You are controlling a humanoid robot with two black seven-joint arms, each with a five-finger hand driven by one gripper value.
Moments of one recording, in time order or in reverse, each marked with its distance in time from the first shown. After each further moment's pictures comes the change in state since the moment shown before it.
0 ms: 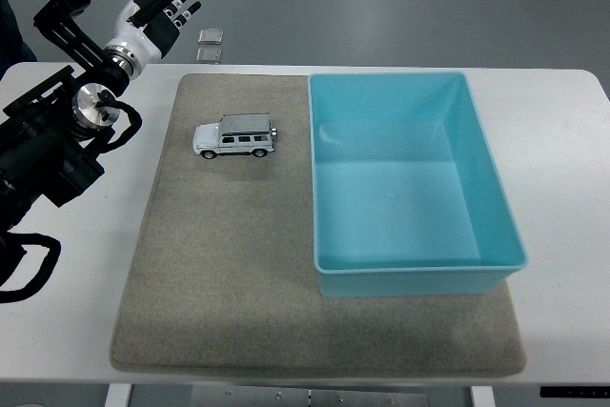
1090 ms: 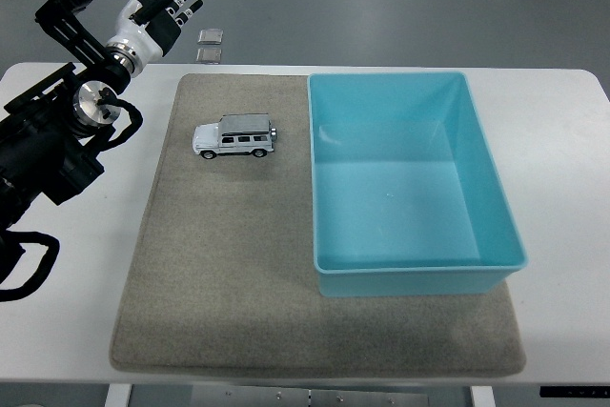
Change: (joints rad) left arm -0.004 0.007 0.022 -0.025 0.014 0.017 0.002; right arm 0.000 0.000 0.000 0.000 0.000 0.000 0.000
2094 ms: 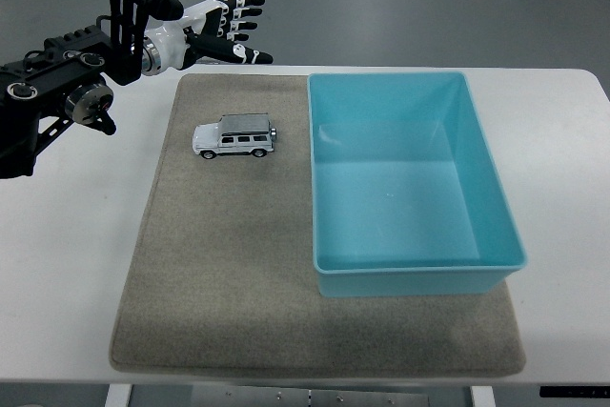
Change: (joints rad) left arm -0.117 0.257 0.426 -0.480 0.648 0.074 -0.001; right arm 0.000 0.000 0.000 0.000 0.000 0.000 0.000
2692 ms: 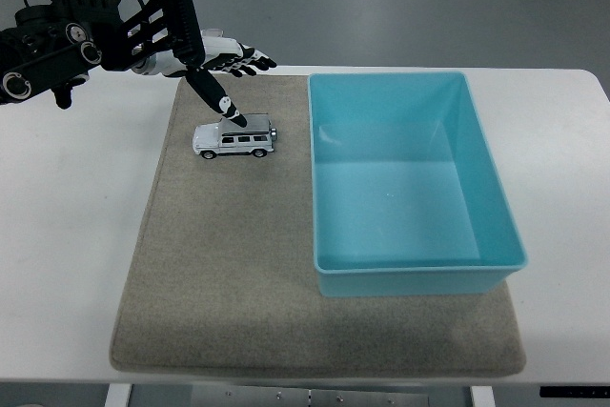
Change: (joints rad) left arm -0.188 0.048 0.224 -0.033 0.416 -0.214 0.006; right arm 0.000 0.000 0.000 0.000 0.000 0.000 0.000
